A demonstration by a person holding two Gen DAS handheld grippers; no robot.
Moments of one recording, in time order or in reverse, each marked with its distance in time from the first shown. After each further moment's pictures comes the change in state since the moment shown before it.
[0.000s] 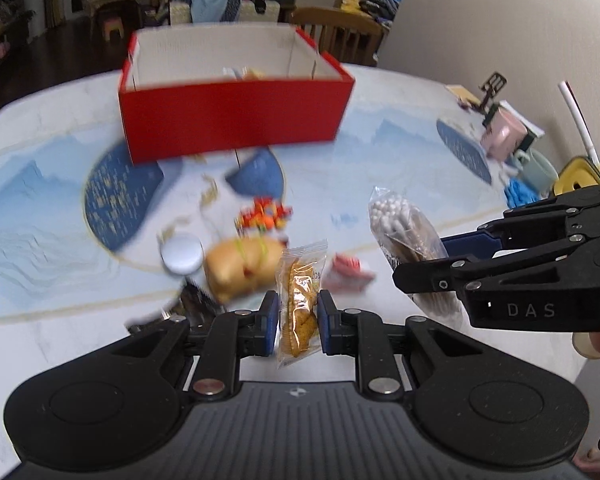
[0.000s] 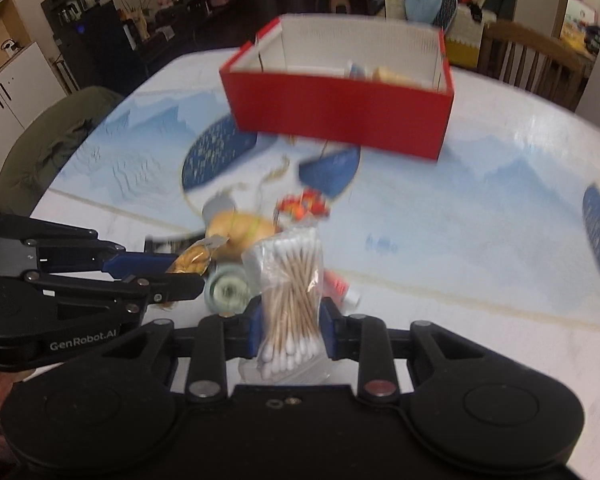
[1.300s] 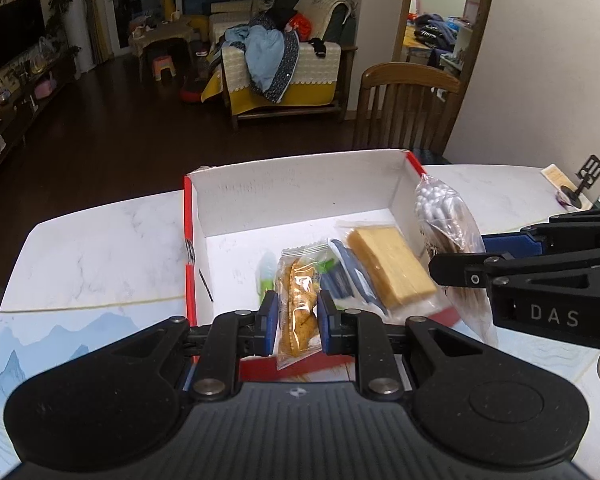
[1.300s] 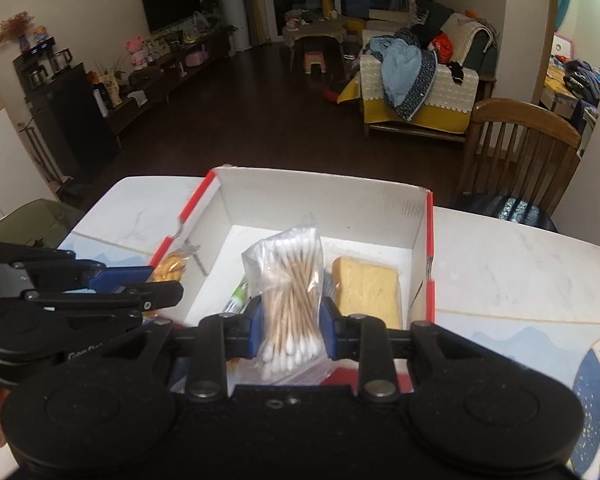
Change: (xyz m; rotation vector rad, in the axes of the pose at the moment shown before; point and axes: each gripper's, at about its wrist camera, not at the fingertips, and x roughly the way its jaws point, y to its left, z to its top) left arm 0.074 0.075 0.209 -0.006 -0.068 0.190; right arm 0.065 -0.061 0.203 0.040 -0.159 -0.058
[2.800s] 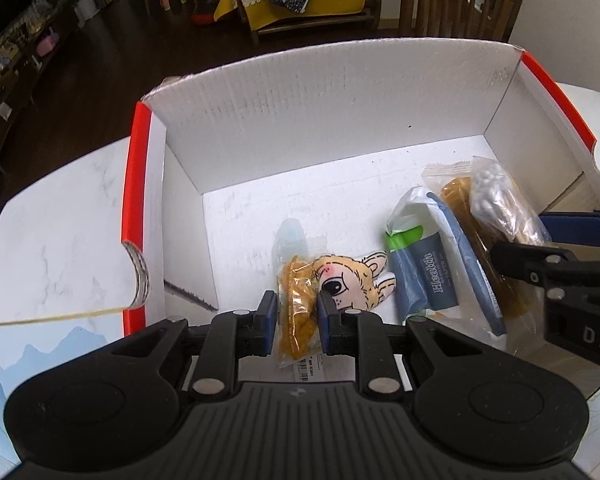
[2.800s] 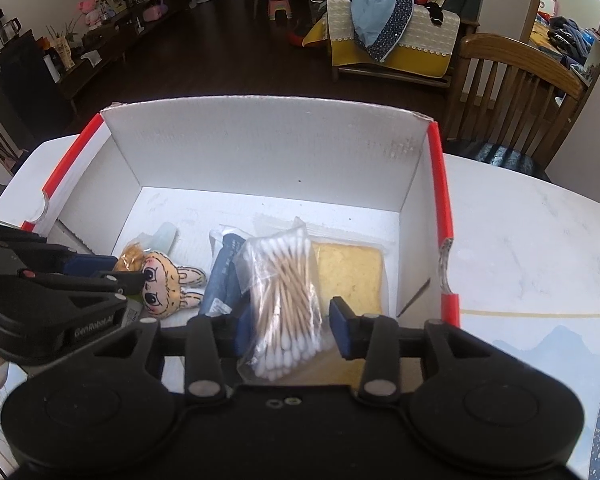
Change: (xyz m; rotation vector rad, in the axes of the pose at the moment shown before) left arm 0.144 0.011 0.018 0.036 0.278 0.110; right arm 0.122 -0.040 0.002 0.044 0.163 -0.082
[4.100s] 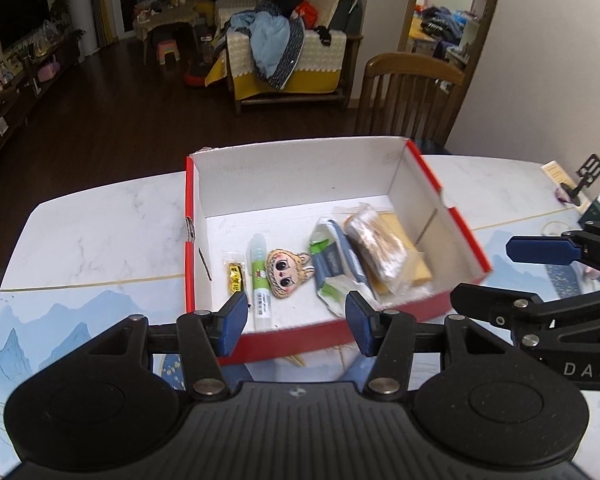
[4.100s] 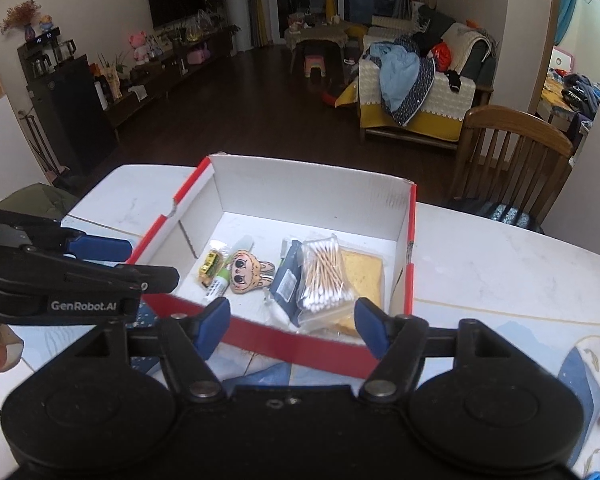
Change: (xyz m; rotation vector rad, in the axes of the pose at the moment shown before) left arm -0.156 -0.001 -0.073 -0.065 -0.245 -0.126; right arm -0.150 0.024 -0.051 -0.087 -0.181 0.066
